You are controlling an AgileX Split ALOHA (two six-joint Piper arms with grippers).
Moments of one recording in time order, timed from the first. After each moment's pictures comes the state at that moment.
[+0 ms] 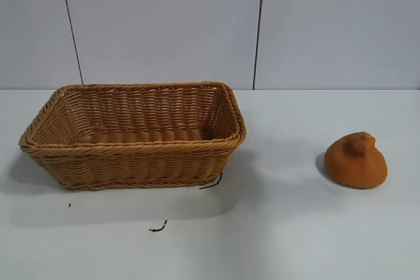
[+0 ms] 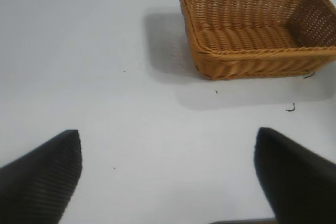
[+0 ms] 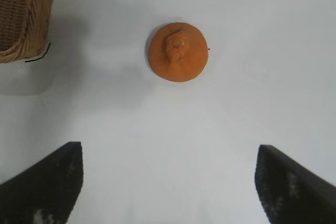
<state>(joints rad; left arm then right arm) -0.03 0.00 -0.50 -0.05 1.07 0.00 0.05 1.34 -1.13 0.11 1.04 0.00</state>
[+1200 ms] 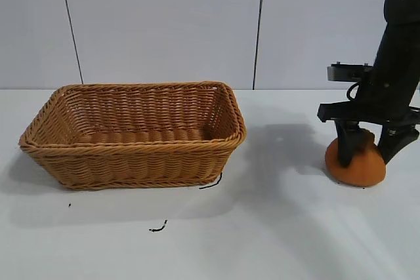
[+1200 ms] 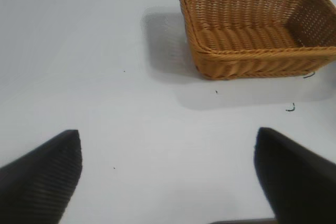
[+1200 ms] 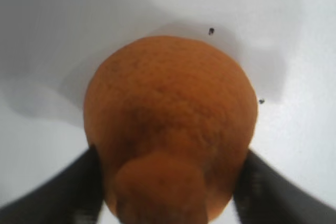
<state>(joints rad) -0.03 0.00 -0.50 -0.05 1.07 0.00 0.05 2.12 -1.40 0.11 0.90 0.00</state>
